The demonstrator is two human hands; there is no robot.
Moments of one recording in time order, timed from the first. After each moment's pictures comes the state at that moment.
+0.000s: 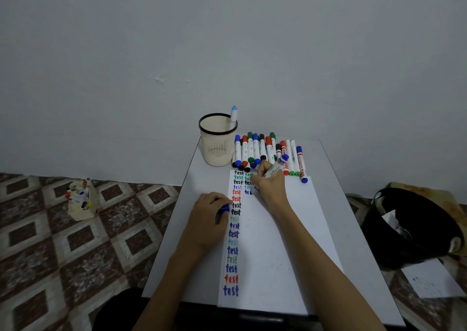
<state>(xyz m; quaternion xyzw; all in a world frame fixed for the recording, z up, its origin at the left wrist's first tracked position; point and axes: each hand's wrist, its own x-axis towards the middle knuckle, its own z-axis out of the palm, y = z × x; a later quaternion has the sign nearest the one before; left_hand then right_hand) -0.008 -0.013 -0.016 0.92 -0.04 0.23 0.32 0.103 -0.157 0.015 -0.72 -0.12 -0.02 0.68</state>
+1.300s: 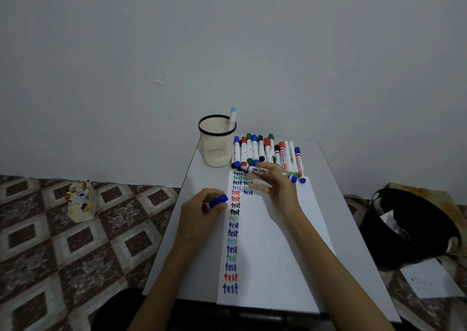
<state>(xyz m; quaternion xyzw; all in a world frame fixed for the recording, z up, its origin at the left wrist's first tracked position) -0.017 -0.008 -0.002 0.83 0.02 0.25 0.50 0.075 -0.177 0.037 -0.50 -0.10 0.09 0.85</state>
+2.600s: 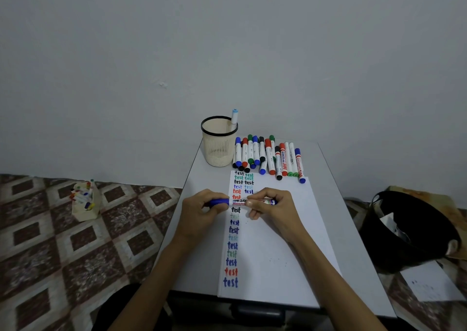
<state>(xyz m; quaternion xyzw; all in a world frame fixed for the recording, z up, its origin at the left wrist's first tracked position) -0.020 -0.001 0.002 0.83 -0.07 0.28 0.48 0.041 -0.195 0.017 -0.66 -0.20 0.11 0.71</state>
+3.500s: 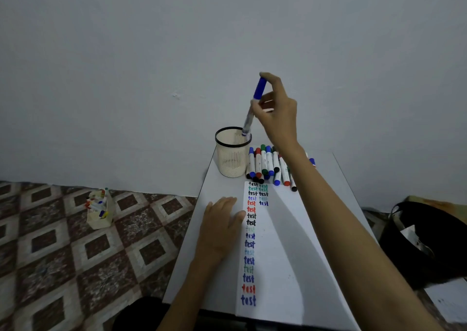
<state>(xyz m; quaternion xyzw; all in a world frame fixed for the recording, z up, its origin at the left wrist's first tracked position) -0.006 -0.014 -0.013 0.91 0.05 0.20 0.34 0.143 -0.113 0.168 -0.73 -0.31 -0.32 0.51</state>
